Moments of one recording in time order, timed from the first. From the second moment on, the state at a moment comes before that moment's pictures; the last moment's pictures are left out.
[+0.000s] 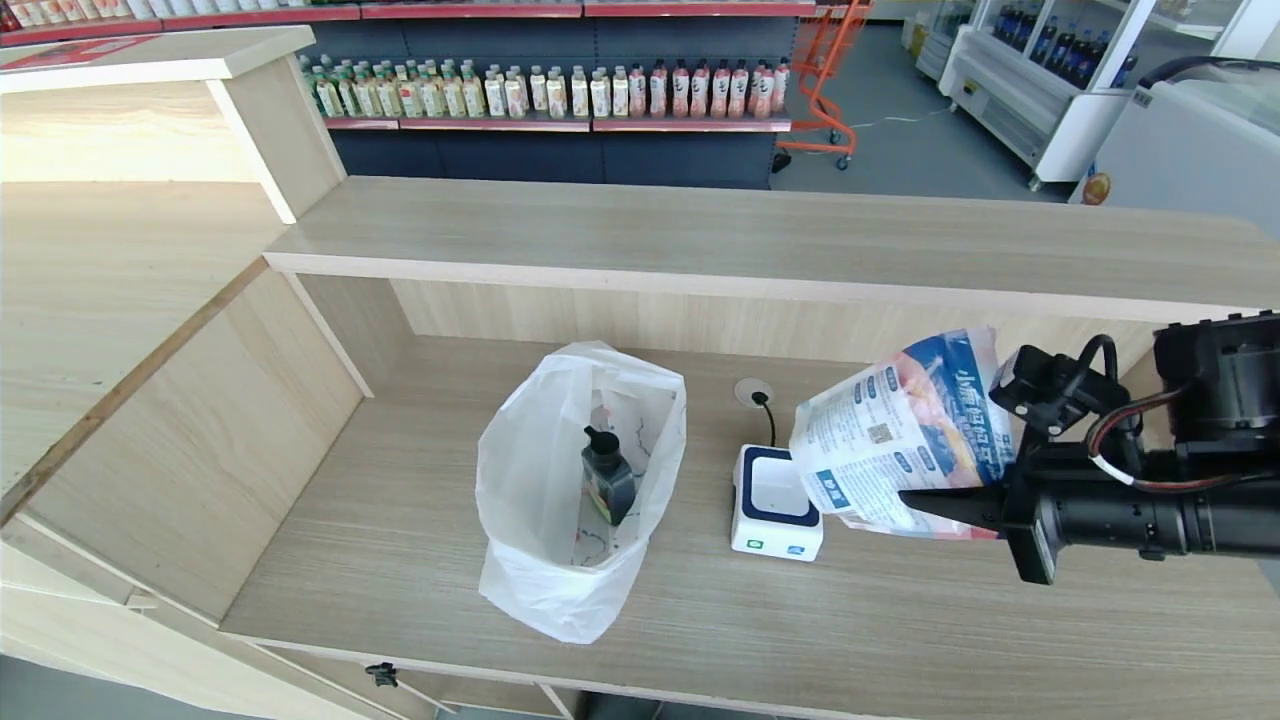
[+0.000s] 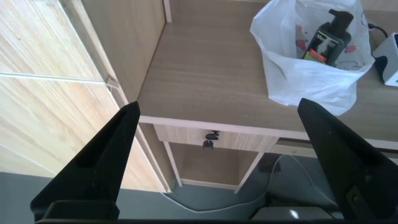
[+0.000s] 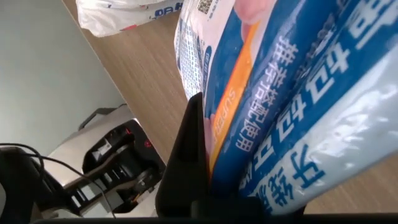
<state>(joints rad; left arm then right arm) 0.00 0.00 0.00 0.00 0.00 0.00 0.21 1.49 -0.72 -0.21 0.51 -0.53</state>
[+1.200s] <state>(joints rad) 0.00 0.00 0.00 0.00 0.00 0.00 0.18 1.99 -0.82 -0.69 0.57 -1.02</state>
